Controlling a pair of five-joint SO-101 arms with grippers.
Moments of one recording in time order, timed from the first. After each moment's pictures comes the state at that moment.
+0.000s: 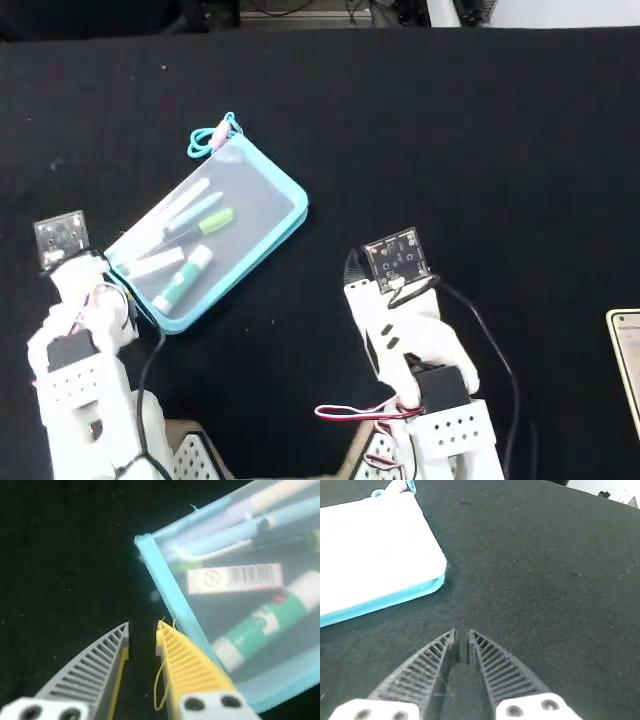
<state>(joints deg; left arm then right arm) -29.9 -64.1 79.5 47.0 -6.8 -12.6 -93.8 94.6 39.6 10.3</state>
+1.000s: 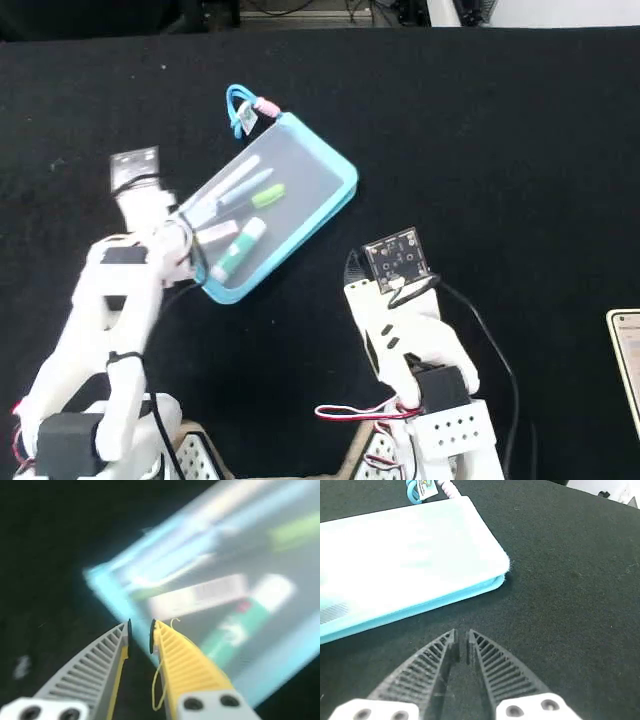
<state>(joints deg) -5.5 -25.1 56.2 35.7 7.3 -12.6 -93.8 94.6 39.6 10.3</state>
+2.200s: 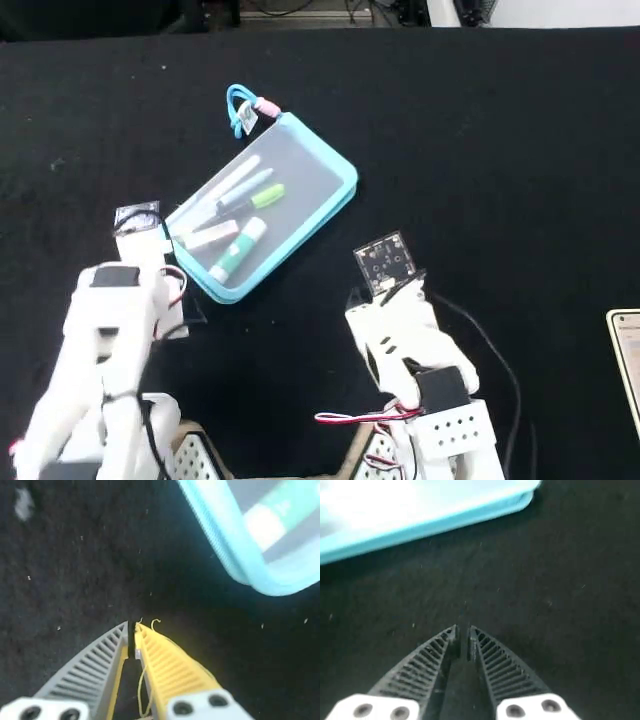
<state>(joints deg) -7.7 -39.1 63.6 65.1 7.3 -13.1 -93.8 94.6 56.7 10.4</state>
